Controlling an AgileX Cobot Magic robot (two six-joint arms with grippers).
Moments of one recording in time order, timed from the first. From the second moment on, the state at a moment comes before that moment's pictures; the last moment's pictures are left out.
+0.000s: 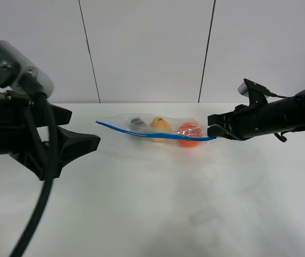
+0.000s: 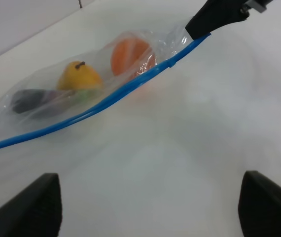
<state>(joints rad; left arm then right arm) -0.65 0.97 -0.72 -0.20 0.36 0.31 0.08 1.66 -0.86 1.25 0.48 -1.07</state>
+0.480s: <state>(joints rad) -0.70 1.25 -0.72 -0.20 0.17 0.32 0.08 1.66 -0.86 1.23 0.49 -1.06</state>
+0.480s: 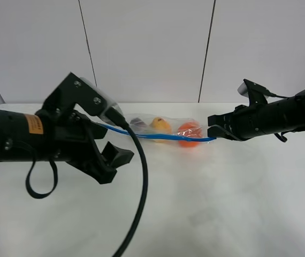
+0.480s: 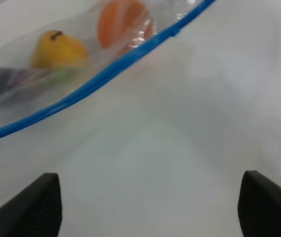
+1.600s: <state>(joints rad) -0.82 1.75 -0.97 -0.20 -0.01 0.47 0.08 1.66 -0.86 1.16 0.51 -1.00</state>
